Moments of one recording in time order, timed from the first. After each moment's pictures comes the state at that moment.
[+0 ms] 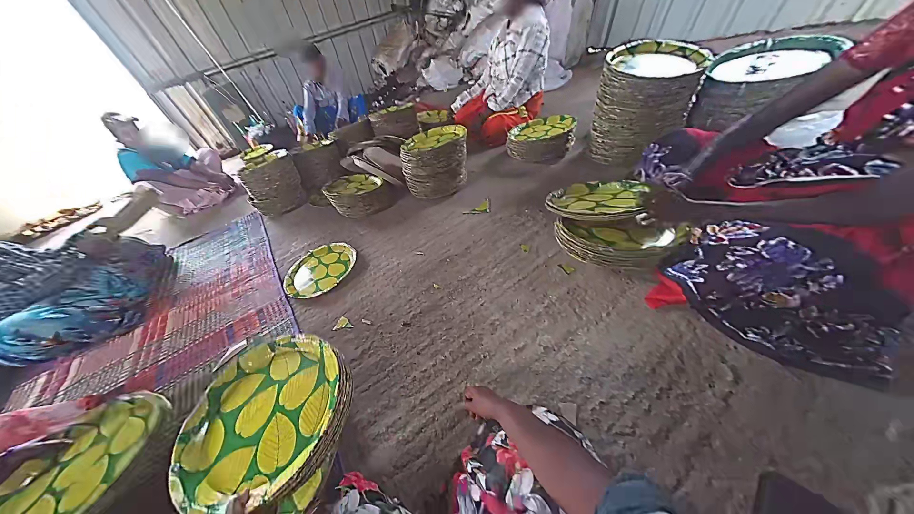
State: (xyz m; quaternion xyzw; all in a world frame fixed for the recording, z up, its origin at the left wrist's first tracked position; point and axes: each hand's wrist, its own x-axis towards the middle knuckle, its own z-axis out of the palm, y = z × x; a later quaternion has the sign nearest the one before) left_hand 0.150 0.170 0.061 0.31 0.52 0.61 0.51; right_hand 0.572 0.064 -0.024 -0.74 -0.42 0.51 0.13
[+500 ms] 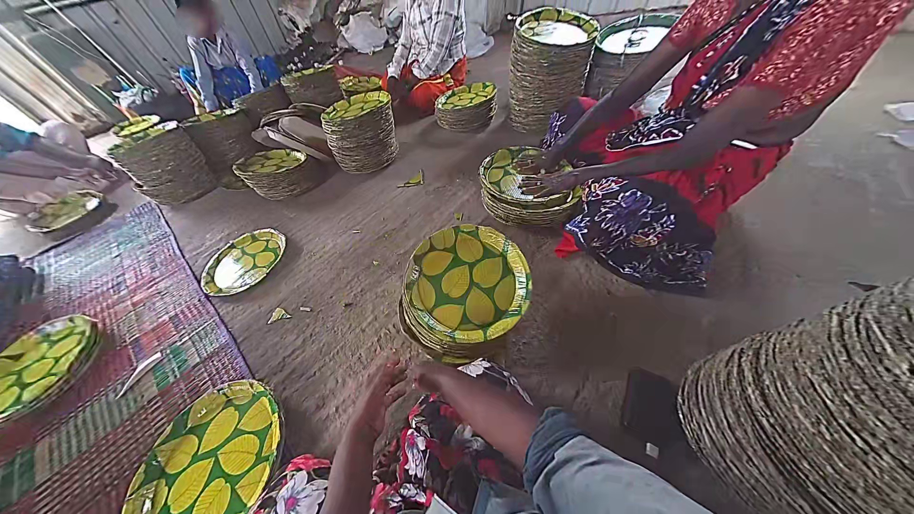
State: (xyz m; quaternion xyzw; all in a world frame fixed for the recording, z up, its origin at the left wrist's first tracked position) left_hand 0.405 0.083 0.085 0.53 0.43 0.10 0.72; right_hand 0.551 0.031 0.006 -0.73 -0.52 0.45 0.03
